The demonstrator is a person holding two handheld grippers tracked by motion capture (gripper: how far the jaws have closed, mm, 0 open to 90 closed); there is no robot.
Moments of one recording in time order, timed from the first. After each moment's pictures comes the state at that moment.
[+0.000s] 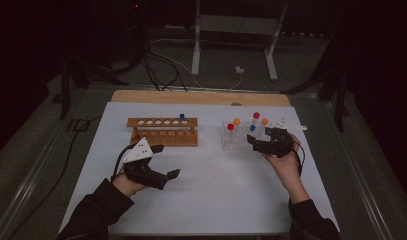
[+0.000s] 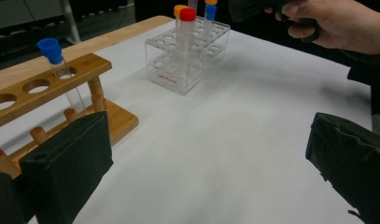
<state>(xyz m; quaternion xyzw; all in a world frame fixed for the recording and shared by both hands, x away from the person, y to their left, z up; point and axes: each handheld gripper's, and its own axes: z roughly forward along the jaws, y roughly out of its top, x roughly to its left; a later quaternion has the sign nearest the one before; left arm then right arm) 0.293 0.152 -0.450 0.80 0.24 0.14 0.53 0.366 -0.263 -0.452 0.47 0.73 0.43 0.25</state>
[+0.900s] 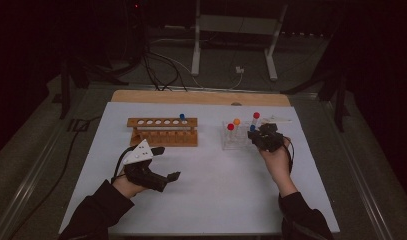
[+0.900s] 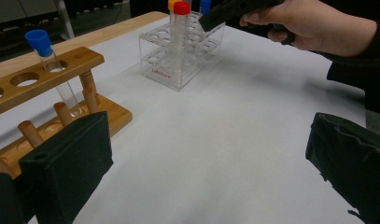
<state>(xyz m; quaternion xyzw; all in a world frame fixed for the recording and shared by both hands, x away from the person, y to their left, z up) 0.293 0.152 -0.453 0.80 0.24 0.13 0.53 0.396 -0.248 -0.467 0.50 0.74 0.38 0.23</state>
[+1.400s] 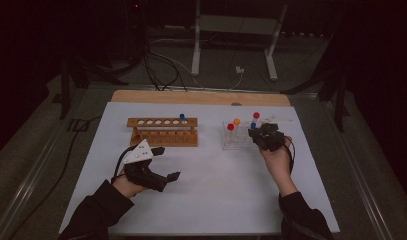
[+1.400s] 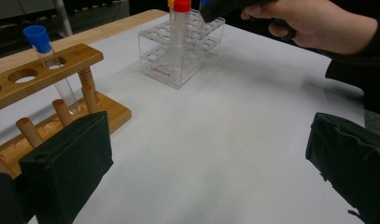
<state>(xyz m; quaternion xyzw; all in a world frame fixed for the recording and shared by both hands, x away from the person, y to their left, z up) 0.294 0.152 -0.454 0.81 0.24 0.13 0.53 0.390 -0.247 -0.458 0.48 0.74 0.39 0.26</state>
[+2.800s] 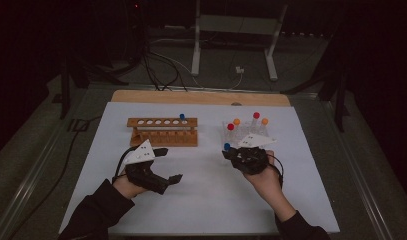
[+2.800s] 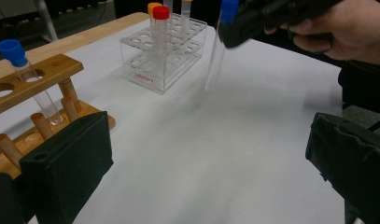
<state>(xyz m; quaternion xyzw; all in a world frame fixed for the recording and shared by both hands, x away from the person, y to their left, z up) 0.288 0.146 -0.444 0.81 0.22 0.11 0.53 0.308 -0.179 -0.435 0.33 0.82 0.43 0.20</state>
